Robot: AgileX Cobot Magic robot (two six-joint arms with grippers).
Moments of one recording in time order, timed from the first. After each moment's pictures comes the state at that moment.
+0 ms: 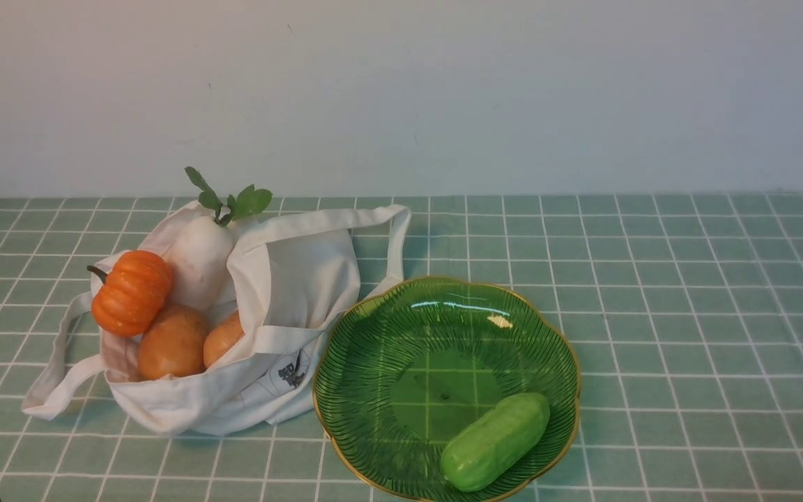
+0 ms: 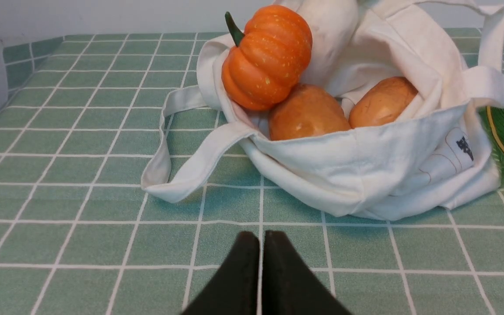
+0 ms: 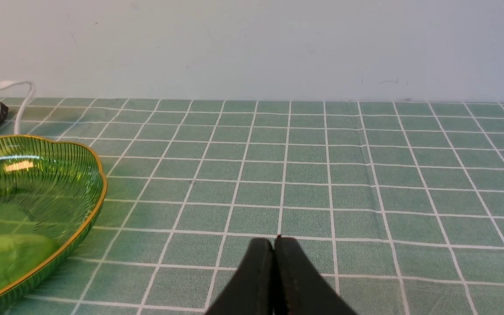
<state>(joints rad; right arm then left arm) 0.07 -0.01 0.03 -0.07 0.35 0.11 -0.01 -0.01 0.03 0.00 0.38 -0.04</state>
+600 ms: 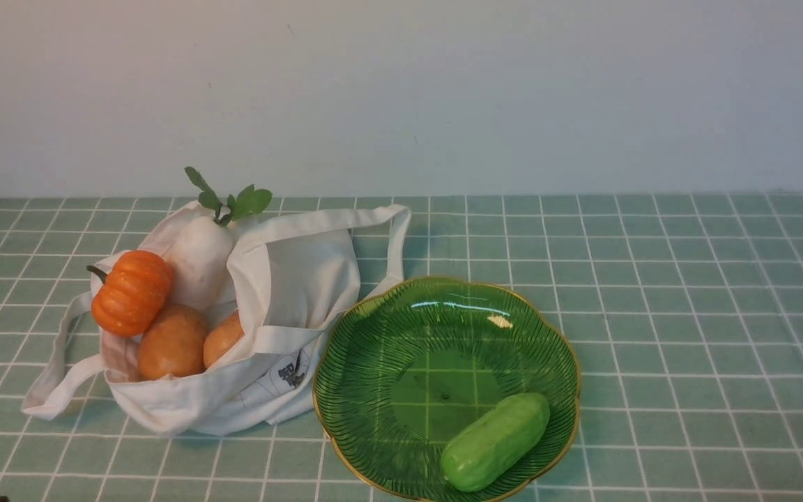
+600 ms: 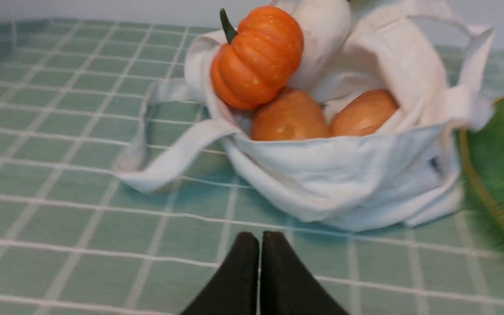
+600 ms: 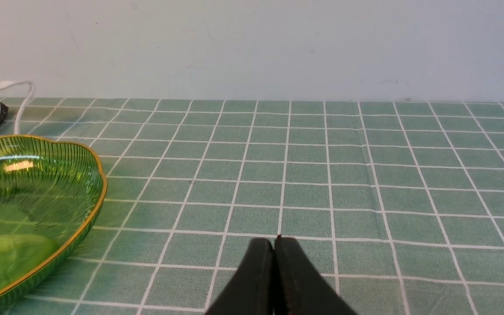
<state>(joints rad) 0.07 -0.01 0.03 -0.07 0.35 0.11 -0.01 -0.01 0.03 -0.18 0.38 -0.15</state>
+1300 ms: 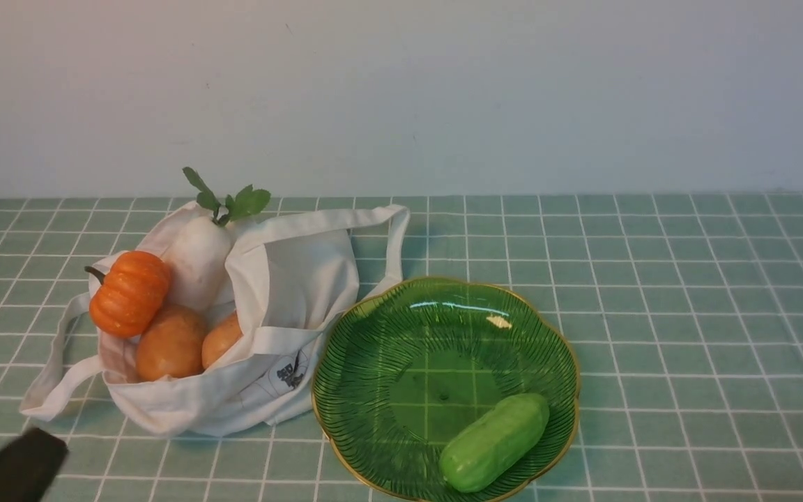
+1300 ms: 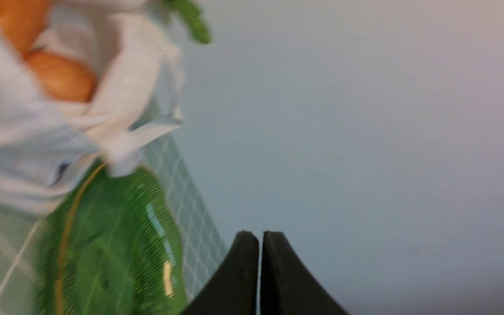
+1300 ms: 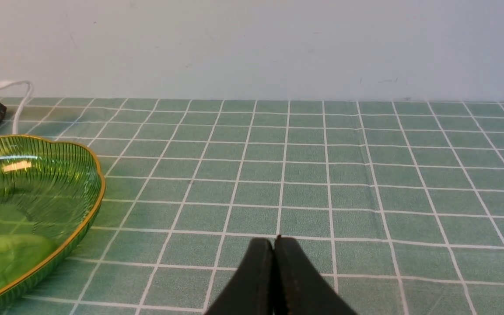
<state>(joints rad) 0.07 -0.01 0.03 -0.07 0.35 0.11 -0.01 0.01 -0.15 -1.12 0.35 -0.16</state>
